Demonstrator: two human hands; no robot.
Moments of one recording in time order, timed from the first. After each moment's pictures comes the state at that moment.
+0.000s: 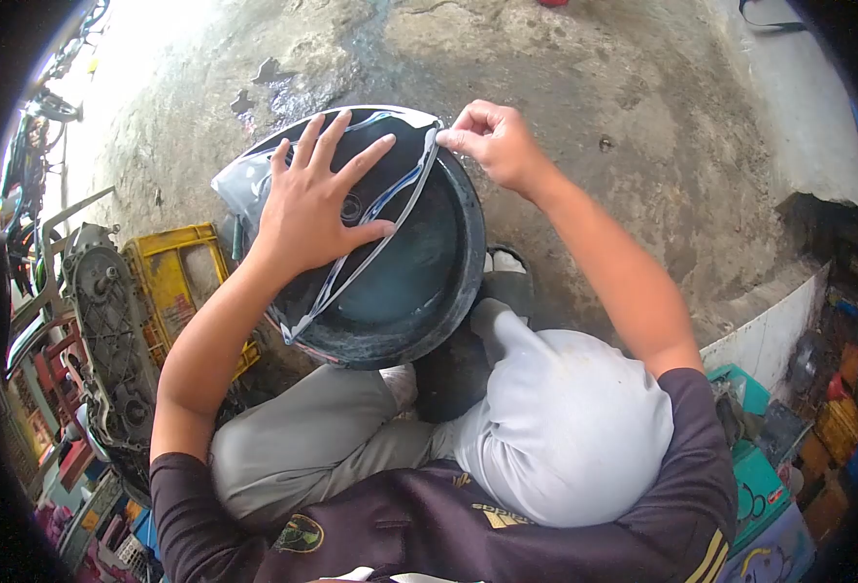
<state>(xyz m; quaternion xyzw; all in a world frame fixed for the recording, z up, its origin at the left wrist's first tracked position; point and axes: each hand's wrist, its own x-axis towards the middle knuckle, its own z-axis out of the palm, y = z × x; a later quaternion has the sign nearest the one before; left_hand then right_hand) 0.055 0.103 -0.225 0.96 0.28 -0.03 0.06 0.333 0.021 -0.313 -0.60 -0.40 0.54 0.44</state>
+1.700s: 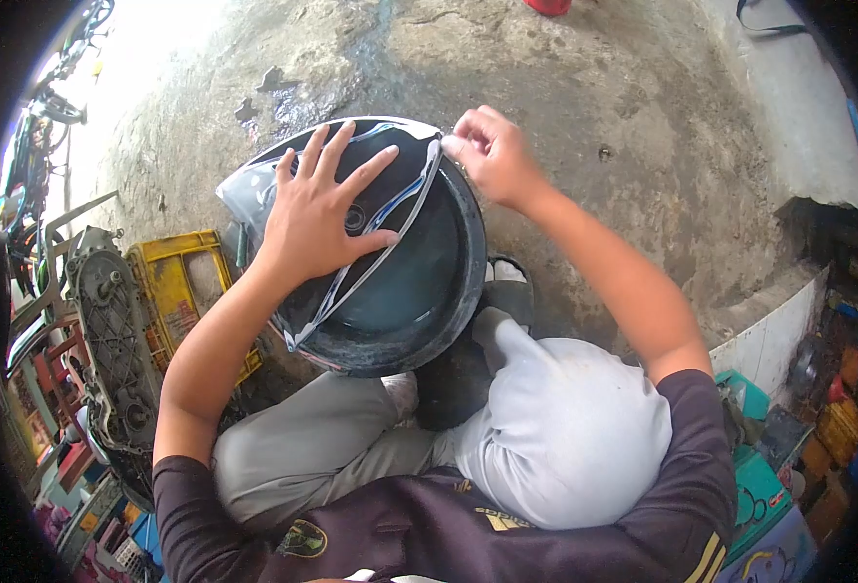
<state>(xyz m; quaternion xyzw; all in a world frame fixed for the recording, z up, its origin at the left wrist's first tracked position) 0.056 0.103 -0.223 0.96 0.28 -0.03 0.07 0.327 0.020 -0.311 -0.65 -0.49 0.40 0.42</state>
